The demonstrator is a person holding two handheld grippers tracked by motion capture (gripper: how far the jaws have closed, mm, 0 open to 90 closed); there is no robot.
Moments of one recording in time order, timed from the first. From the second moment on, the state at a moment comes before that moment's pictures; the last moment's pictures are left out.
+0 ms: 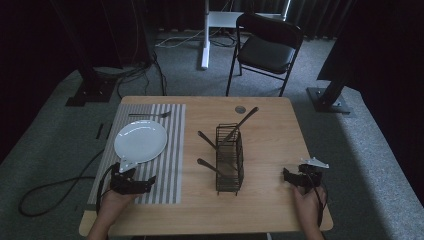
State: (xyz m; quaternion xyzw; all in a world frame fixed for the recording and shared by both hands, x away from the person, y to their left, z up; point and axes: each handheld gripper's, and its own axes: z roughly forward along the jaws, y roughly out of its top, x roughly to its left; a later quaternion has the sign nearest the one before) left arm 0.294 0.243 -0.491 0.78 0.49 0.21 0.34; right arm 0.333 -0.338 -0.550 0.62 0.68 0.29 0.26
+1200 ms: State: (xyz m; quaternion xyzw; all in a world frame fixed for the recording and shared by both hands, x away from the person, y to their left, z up) left arm 0.339 0.171 -0.414 0.81 0.38 0.19 0.41; right arm 0.333 -0.339 -0.550 0.62 0.68 0.29 0.26
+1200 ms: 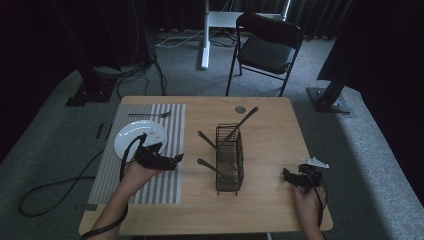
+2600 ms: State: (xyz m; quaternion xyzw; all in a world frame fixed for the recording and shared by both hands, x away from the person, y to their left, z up) left arm 0.375 0.111 -0.384 0.81 0.34 0.13 0.45; right arm 0.333 -0.339 -0.550 0.62 0.68 0.29 0.26
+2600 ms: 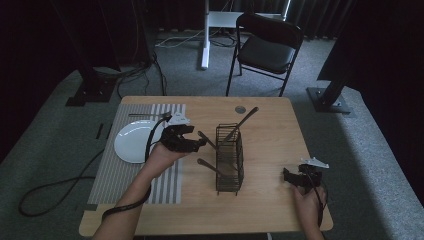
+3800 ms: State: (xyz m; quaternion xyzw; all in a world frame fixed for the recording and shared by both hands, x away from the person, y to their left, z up) left arm 0.366 0.073 -0.367 0.82 0.26 0.08 0.50; right arm 0.333 -0.339 -0.550 0.62 0.68 0.29 0.26
